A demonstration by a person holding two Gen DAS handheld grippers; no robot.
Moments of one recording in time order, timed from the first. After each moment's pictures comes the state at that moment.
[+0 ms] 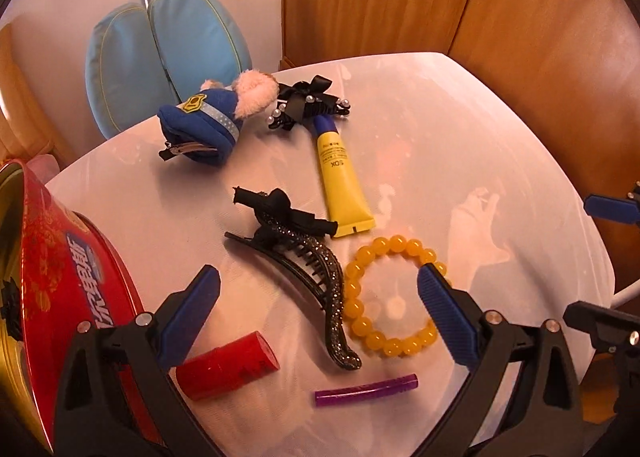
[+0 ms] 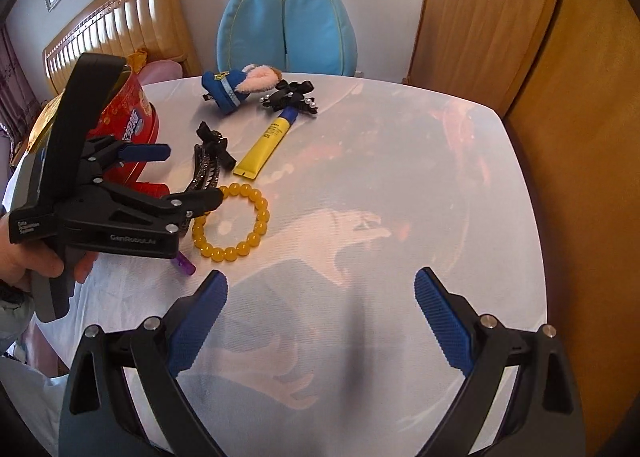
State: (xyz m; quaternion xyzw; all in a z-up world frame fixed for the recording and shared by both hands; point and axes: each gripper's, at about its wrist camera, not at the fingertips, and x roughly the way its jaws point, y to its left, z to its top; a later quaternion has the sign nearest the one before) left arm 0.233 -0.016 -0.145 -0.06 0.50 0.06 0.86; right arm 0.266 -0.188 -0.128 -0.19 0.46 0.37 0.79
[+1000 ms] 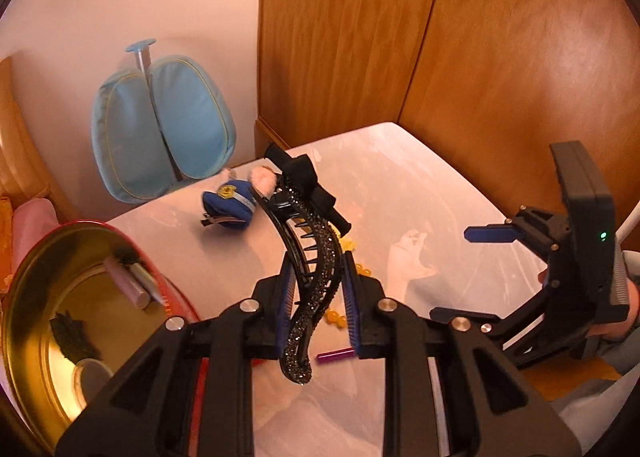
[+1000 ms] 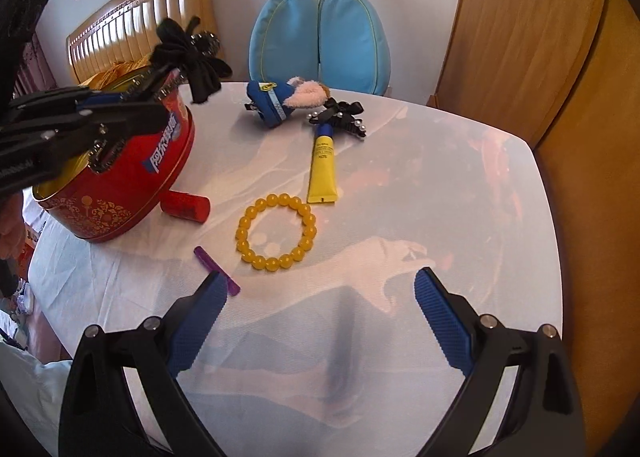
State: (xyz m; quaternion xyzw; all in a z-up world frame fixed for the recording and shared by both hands) left arm 0.160 -0.001 -0.031 -0.07 0.40 0.02 0.91; right arm 0.249 -0.154 -0.116 -0.20 0.43 0.41 0.78
